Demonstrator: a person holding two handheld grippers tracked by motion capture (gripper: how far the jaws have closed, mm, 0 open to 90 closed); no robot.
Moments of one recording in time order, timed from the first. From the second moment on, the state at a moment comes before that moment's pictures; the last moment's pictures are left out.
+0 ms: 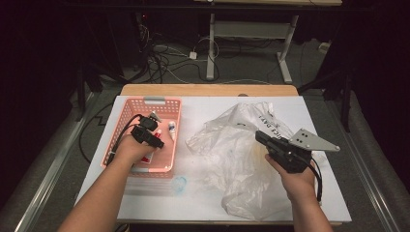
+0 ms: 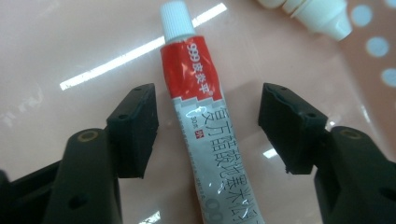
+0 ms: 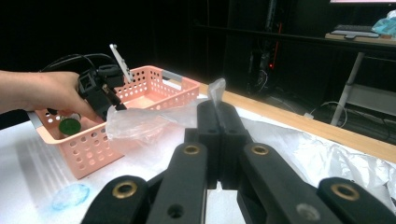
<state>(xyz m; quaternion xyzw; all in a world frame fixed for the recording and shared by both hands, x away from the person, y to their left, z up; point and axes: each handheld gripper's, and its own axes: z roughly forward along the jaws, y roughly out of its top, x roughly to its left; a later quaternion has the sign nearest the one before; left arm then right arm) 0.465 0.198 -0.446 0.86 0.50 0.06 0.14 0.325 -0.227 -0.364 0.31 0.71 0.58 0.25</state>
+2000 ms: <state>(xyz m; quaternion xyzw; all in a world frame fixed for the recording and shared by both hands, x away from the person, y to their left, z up) 0.429 0.214 -0.414 0.84 0.47 0.09 0.25 0.324 -0.226 -0.362 0.31 0.71 0.58 0.25</state>
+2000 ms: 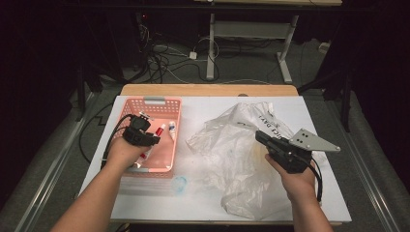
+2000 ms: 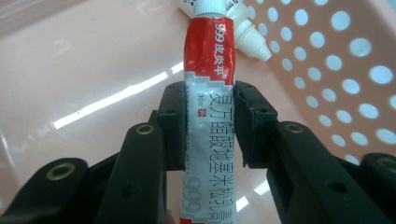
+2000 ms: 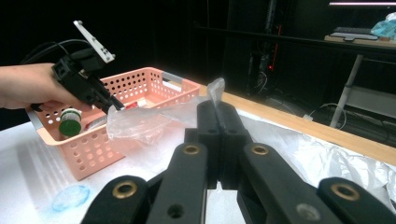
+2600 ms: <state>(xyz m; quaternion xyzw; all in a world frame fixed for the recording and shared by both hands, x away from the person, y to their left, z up) 0.394 0.227 -0.400 0.82 0.46 0.13 0.31 0.323 -0.225 -0.361 0.30 0.71 0.58 0.25</state>
